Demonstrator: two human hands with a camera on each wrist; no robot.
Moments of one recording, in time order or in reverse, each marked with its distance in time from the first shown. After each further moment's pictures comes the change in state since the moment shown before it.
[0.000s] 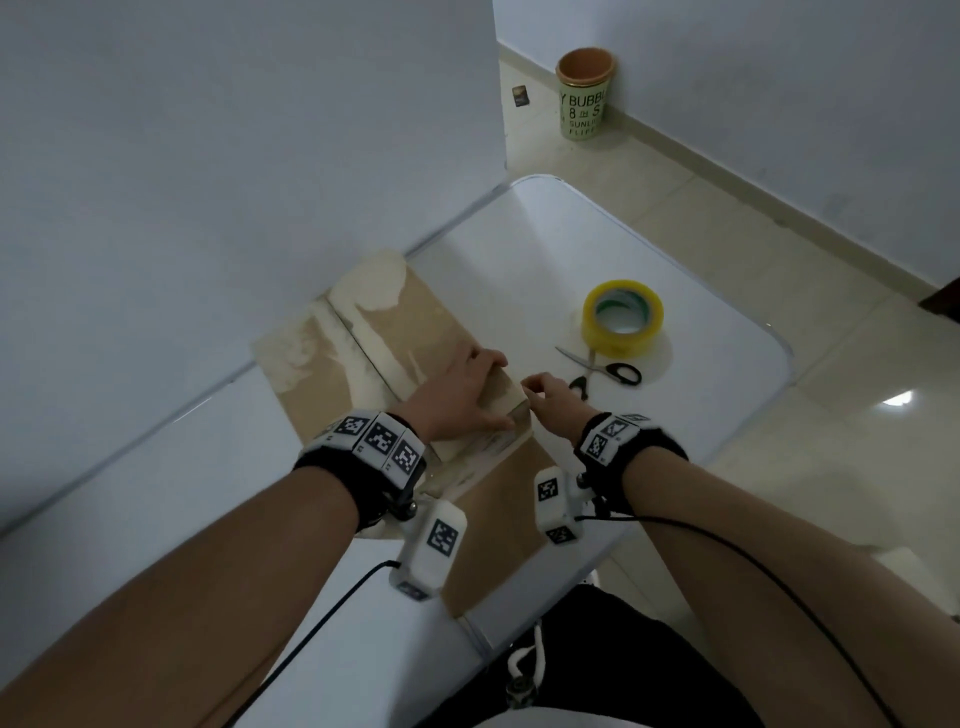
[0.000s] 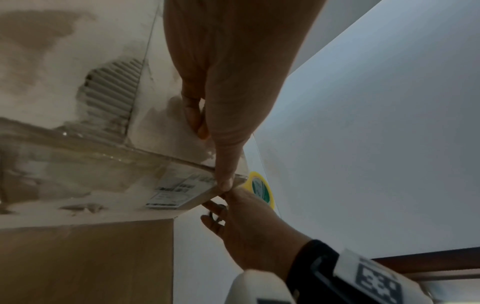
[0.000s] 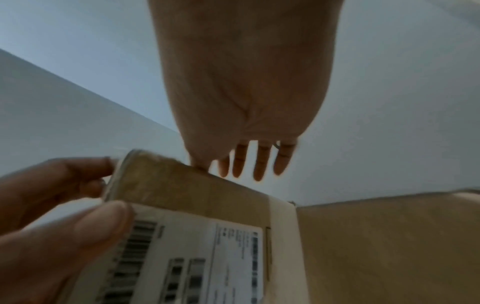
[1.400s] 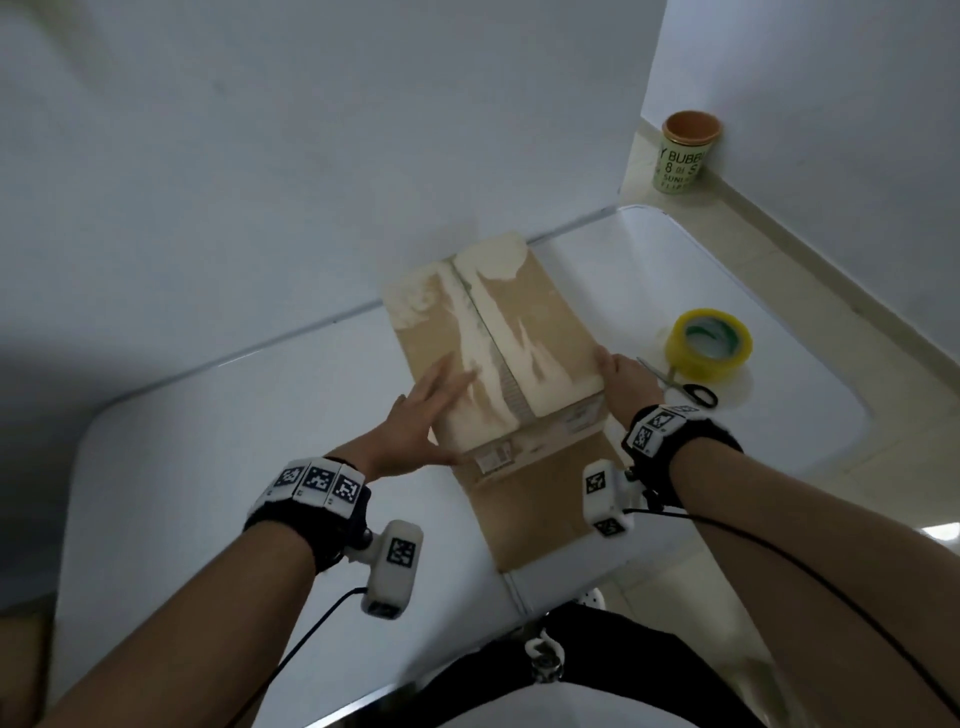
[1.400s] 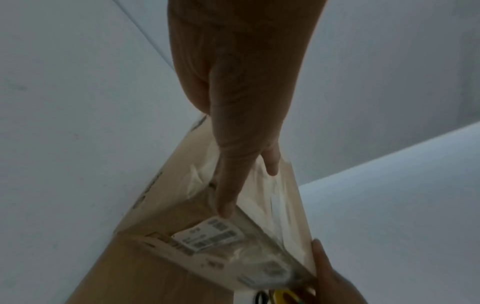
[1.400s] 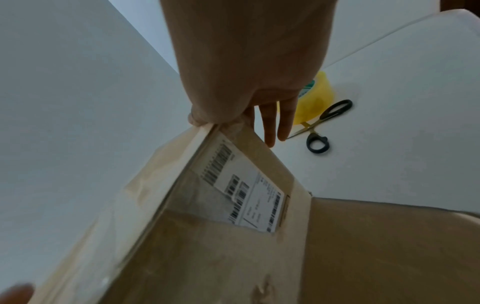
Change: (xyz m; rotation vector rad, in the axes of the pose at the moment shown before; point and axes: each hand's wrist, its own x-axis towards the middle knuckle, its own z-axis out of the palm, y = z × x) left_hand -0.162 -0.109 0.026 -0.247 0.166 -0.082; right_hand -0.043 -0.057 0.022 -0.390 0.216 -0.039
